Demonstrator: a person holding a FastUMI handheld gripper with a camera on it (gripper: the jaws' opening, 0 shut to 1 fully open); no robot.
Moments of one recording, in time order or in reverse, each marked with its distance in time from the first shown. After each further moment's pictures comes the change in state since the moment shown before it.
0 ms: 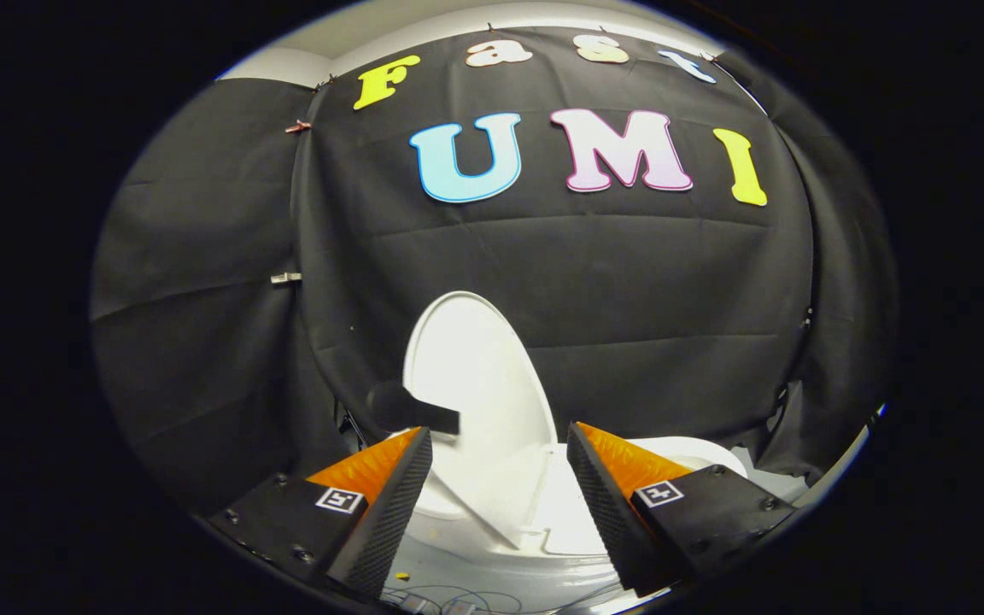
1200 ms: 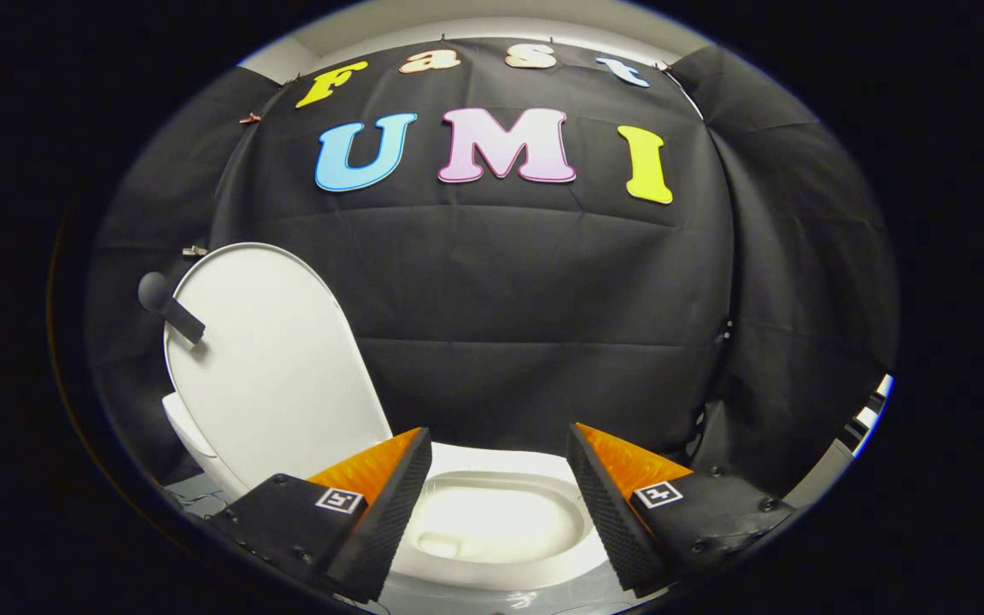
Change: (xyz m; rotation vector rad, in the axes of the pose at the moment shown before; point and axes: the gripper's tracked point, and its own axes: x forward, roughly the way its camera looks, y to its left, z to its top) arm 0.024 -0.255 -0.068 -0.070 -0.118 -0.226
